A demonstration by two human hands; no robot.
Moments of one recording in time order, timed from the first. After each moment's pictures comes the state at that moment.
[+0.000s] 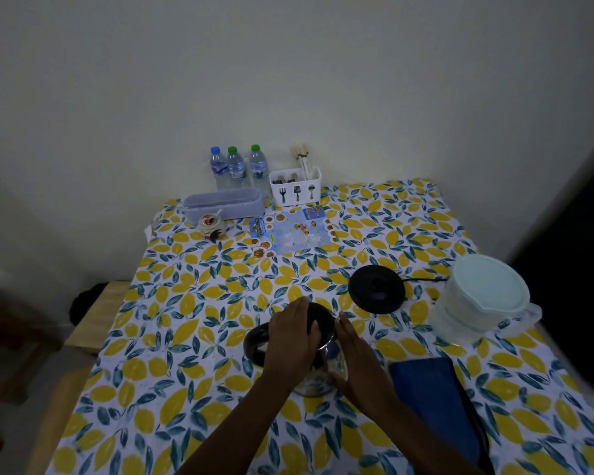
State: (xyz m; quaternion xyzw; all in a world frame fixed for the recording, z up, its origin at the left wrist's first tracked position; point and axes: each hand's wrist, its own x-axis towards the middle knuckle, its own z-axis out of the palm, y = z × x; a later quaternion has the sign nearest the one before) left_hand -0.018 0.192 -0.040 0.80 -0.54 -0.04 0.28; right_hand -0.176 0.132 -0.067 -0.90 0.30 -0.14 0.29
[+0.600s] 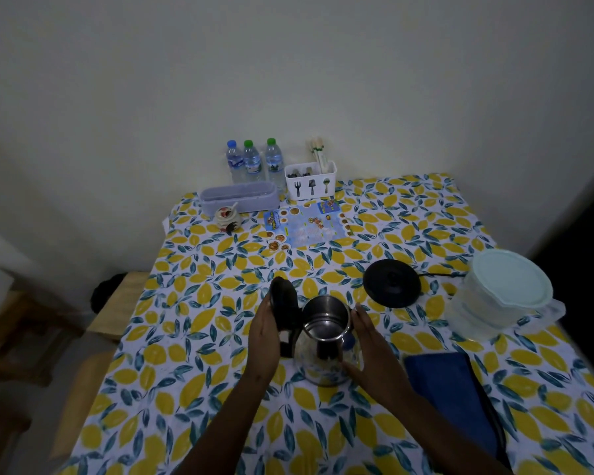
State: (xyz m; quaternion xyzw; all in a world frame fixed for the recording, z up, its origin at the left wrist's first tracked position) left_hand 0.015 0.240 -0.021 0.71 -0.26 -0.27 0.60; right_hand -0.175 0.131 -0.083 -0.88 0.31 -0.17 0.31
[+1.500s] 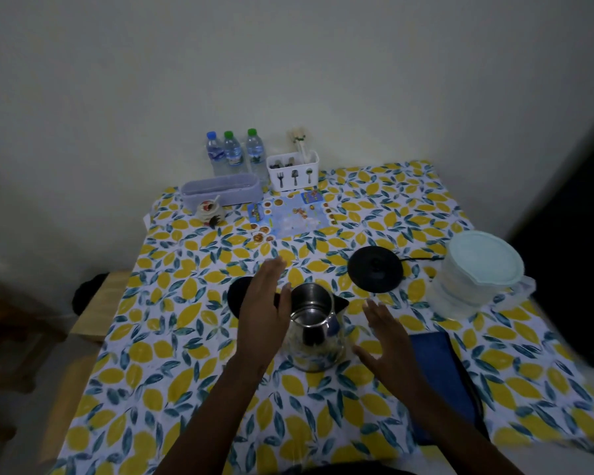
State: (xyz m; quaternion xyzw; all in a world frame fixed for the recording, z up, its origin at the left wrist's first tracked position) left_hand -0.001 0.228 0.014 0.77 -0.48 -0.04 0.42; right_hand -0.224 0.125 -0.094 -0.87 0.36 -0.23 0.25
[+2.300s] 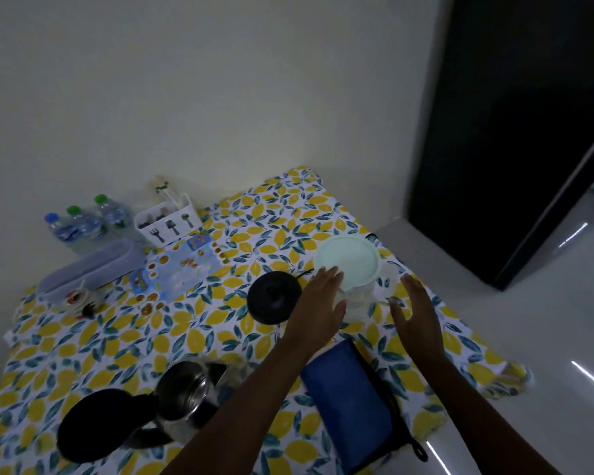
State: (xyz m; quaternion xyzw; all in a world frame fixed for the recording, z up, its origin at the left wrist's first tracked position) left_hand -0.208 0.006 -0.017 0.59 -0.77 -0.16 0.19; right_hand -0.416 -0.013 -0.092 -0.64 0.62 -0.38 0.22
